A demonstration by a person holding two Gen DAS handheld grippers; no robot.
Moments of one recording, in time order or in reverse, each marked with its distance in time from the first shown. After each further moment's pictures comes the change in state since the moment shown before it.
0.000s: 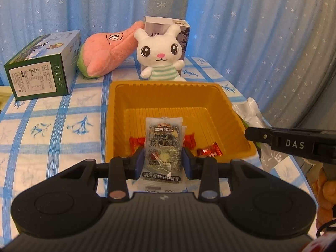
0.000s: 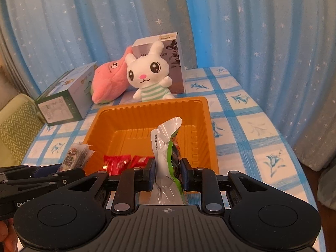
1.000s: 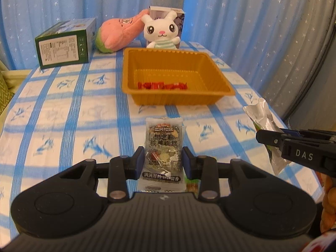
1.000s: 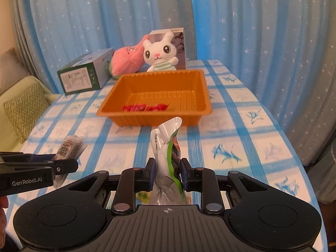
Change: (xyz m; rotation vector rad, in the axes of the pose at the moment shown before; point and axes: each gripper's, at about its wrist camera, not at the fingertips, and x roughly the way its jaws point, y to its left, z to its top) left arm -0.108 -0.012 -0.119 0.002 0.010 0.024; right arm -0.110 0.032 -0.126 -0.075 -0.034 -0.034
